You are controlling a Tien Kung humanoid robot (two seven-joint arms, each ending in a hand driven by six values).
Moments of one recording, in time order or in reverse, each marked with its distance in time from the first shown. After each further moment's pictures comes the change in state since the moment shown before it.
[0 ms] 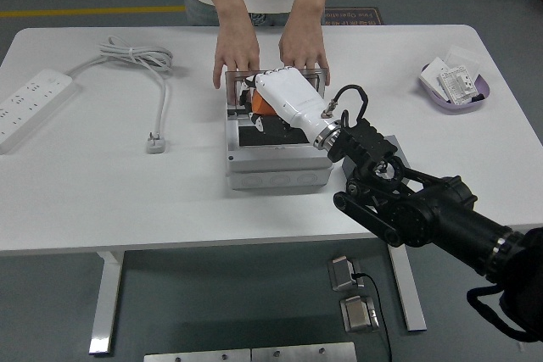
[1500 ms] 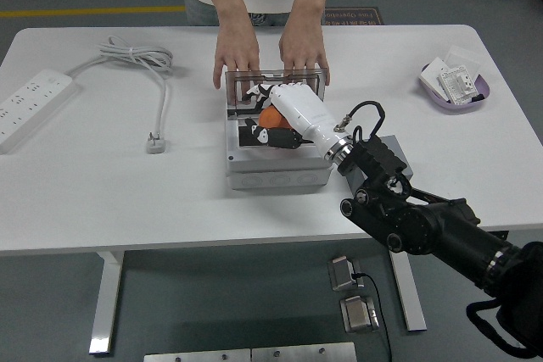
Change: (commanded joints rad) left arm -0.013 -0.012 0.022 0.000 0.015 -0.011 -0.048; right arm -0.059 0.011 0.043 -0.070 0.141 -0.002 0.130
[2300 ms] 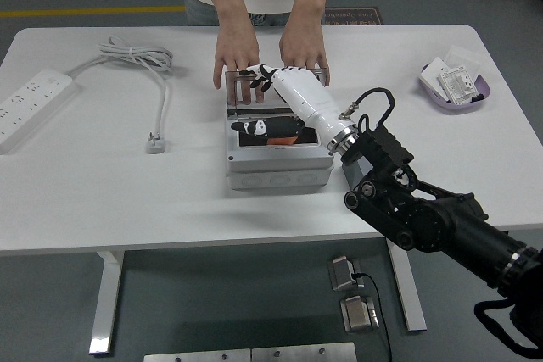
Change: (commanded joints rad) left arm 0.001 -0.006 -0.004 0.000 -0.006 0.002 0.002; right arm -0.021 -0.067 0.089 0.211 -0.032 0.059 -0.078
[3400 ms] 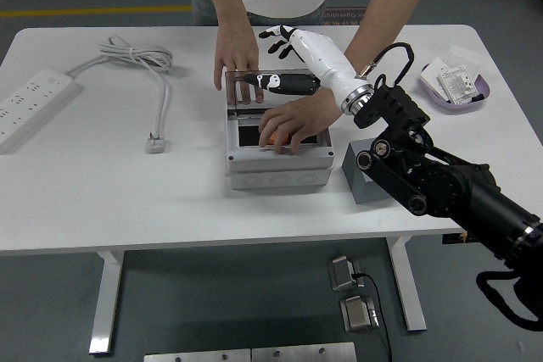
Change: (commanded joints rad) left arm -0.003 0.005 -0.013 0.000 0.014 -0.003 0.013; right arm 0.099 -0.011 0.059 -0.053 0.086 0.136 -0.088
